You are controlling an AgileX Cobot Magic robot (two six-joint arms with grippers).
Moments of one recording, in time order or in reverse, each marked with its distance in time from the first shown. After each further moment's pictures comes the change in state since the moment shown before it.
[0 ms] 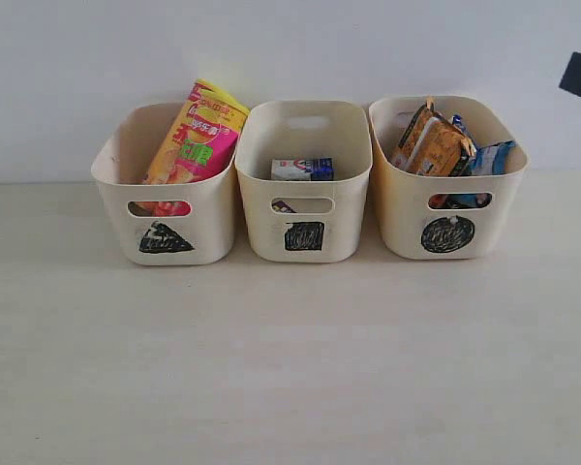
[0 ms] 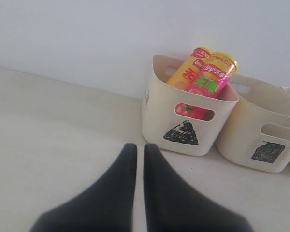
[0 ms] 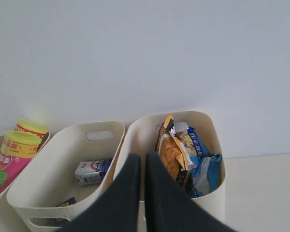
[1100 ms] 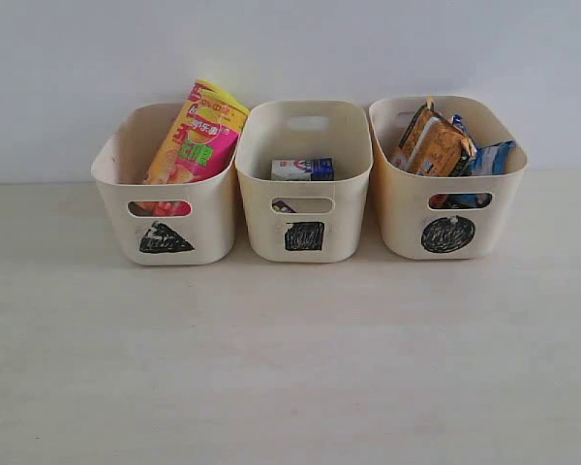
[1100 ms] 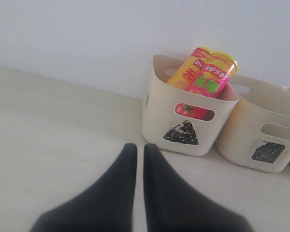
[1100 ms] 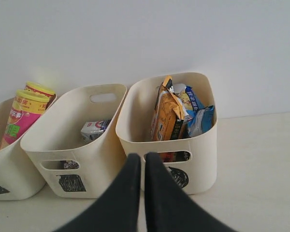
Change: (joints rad) left arm 0.000 0.000 0.000 0.000 0.000 0.000; right arm -0.002 -0.231 0.159 0.000 0.153 0.000
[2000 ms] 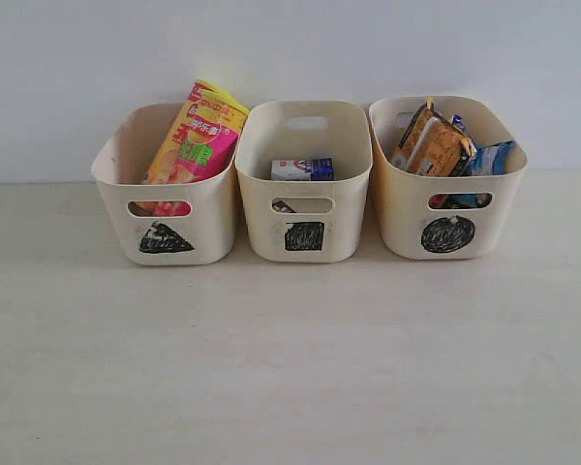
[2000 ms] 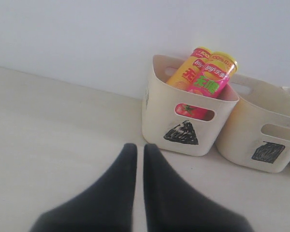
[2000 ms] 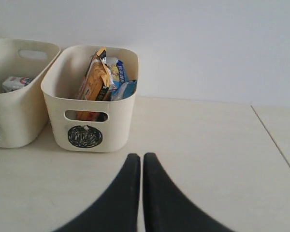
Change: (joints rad) left arm 0.000 0.000 0.000 0.000 0.000 0.000; right arm -0.270 -0.300 0.000 -0.074 0.416 -0.246
